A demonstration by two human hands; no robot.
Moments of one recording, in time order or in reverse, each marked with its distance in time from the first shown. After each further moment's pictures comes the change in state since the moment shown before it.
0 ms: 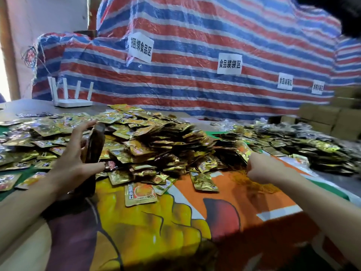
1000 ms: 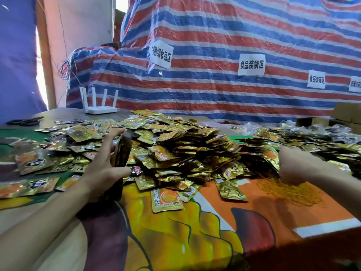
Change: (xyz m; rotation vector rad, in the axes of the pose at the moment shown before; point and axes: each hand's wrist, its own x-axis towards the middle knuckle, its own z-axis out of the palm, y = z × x) left_hand 0.000 0.002 -0.007 -0.035 -0.032 -0.080; right_hand 0.000 -0.019 -0.029 -0.115 0.074 0.063
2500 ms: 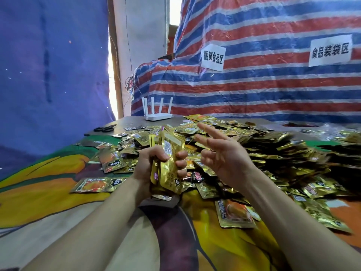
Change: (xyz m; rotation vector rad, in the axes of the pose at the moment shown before) left_hand 0.010 0.012 -0.025 -1.103 -0.358 -0.400; right_hand -0.038 -0.262 -0.014 2.185 -0.807 -0.786
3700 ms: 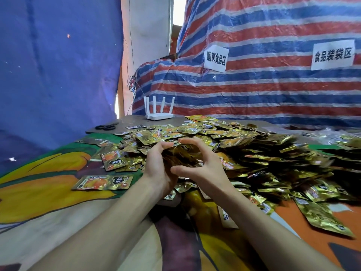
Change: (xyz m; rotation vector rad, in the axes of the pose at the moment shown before) left_hand 0.013 -0.012 0.011 -0.016 0.544 0.220; right_hand -0.003 0.047 0.025 -0.733 0.113 -0.287
